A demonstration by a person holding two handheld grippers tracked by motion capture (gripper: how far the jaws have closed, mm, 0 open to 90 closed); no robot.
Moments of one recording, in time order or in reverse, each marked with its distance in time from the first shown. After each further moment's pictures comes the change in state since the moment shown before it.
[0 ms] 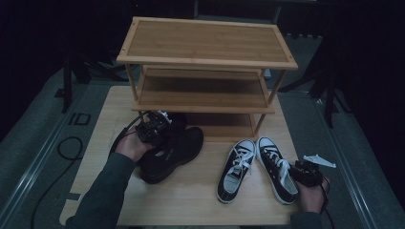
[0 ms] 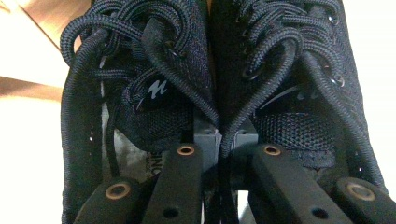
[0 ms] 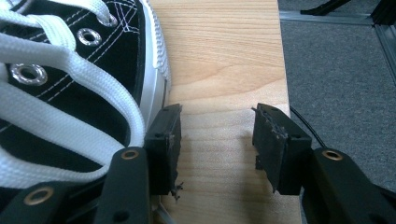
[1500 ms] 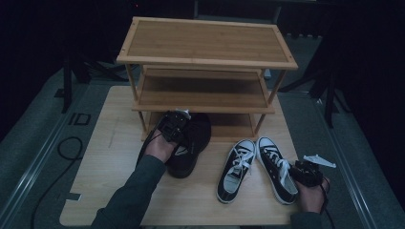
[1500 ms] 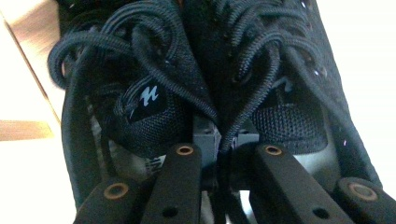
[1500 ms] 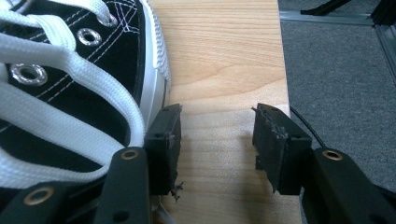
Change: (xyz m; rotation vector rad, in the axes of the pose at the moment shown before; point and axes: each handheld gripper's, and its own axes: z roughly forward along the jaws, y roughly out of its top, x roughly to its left) left arm -0.037 0.044 0.026 -0.037 0.067 -0.175; right arm 0.000 0.000 0.000 0.001 0.000 -0.001
